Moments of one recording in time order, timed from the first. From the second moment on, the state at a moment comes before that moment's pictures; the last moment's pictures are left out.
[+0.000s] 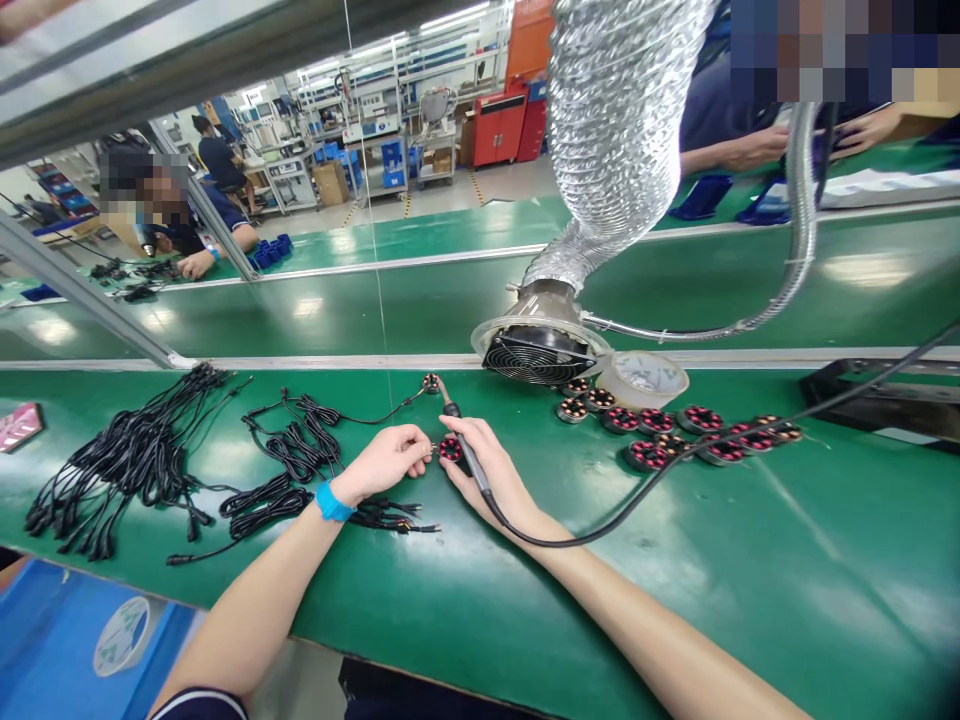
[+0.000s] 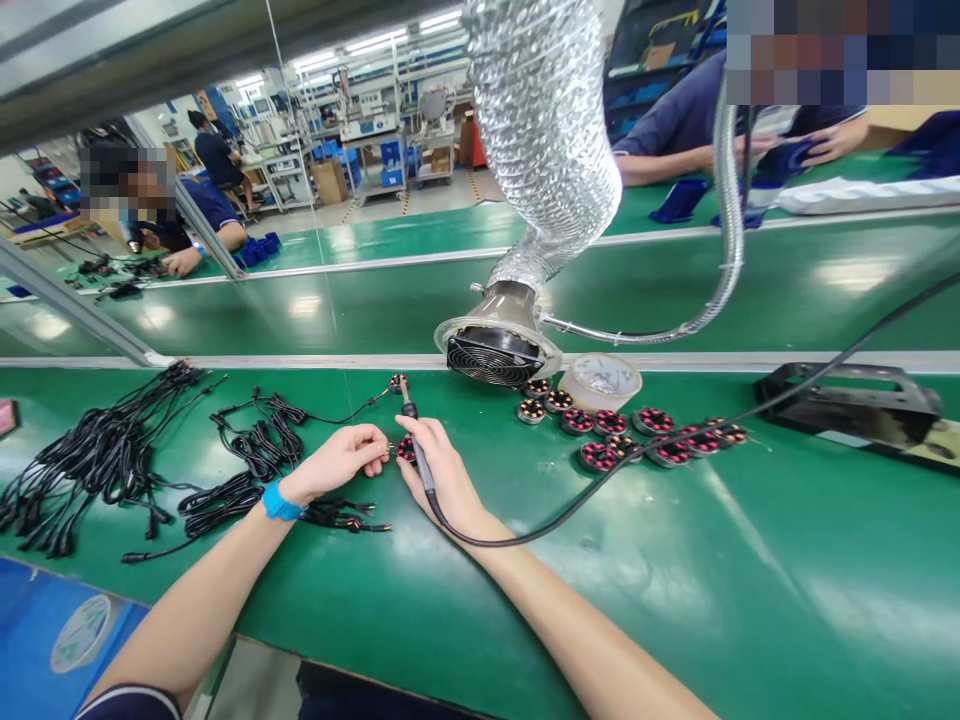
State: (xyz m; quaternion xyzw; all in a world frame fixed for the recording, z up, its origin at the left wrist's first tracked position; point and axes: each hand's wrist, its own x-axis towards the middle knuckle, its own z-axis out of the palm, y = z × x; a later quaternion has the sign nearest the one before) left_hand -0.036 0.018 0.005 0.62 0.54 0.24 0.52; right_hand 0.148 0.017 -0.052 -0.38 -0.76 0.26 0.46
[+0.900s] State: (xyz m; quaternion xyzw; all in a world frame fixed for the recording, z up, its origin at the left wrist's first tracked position) left_hand -0.035 0.023 0.002 0.56 0.59 0.29 0.51; right_hand 0.151 0.016 -0.053 -0.41 -0.75 0.26 0.46
